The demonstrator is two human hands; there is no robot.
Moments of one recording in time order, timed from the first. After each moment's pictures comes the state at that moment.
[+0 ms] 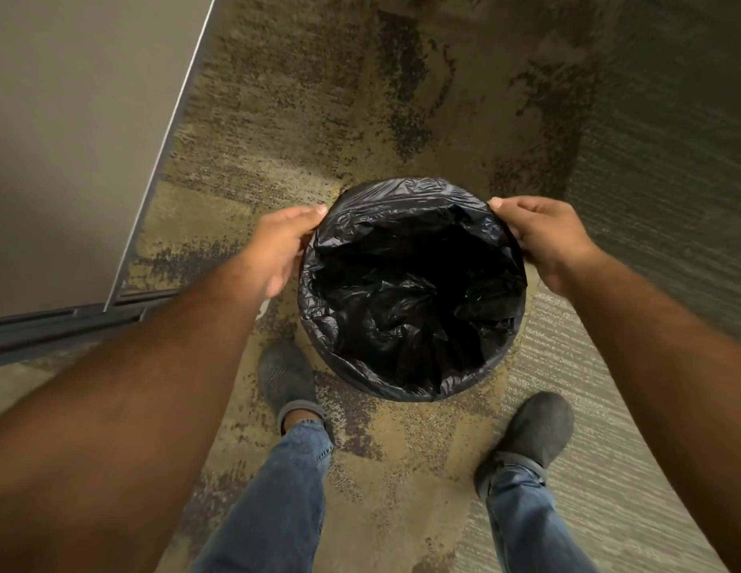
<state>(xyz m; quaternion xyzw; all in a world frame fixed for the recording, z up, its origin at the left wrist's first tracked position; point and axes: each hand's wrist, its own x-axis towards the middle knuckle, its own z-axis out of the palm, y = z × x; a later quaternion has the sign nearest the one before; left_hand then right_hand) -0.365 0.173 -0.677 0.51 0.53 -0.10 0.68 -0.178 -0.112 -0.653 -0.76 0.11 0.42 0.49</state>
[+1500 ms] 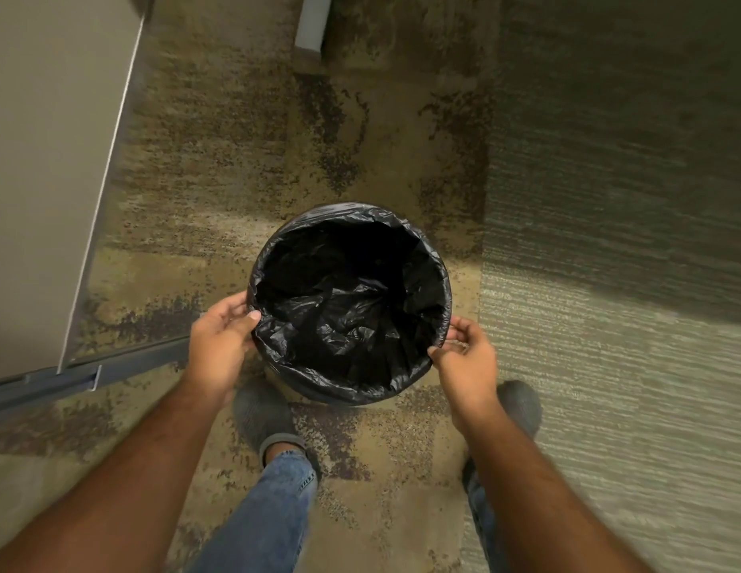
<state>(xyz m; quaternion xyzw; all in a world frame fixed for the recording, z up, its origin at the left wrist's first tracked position) -0.428 0.109 -0.629 0.60 0.53 -0.03 0.59 -0.339 -0.185 -0.626 -0.73 0.31 0.31 0.53</state>
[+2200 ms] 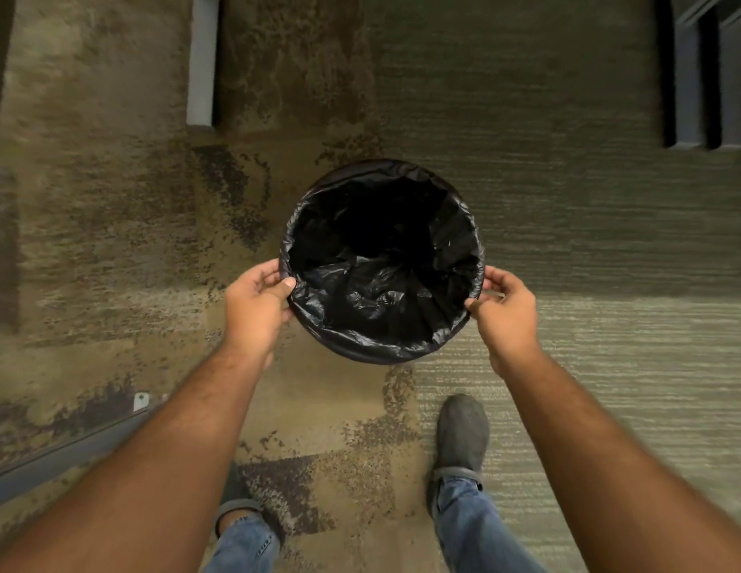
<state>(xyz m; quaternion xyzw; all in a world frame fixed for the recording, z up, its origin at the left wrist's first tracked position) -0.238 -0.038 -0.609 0.62 0.44 -0.04 0.65 -0.190 -0.345 -0.610 -0.77 0.30 0.15 0.54</state>
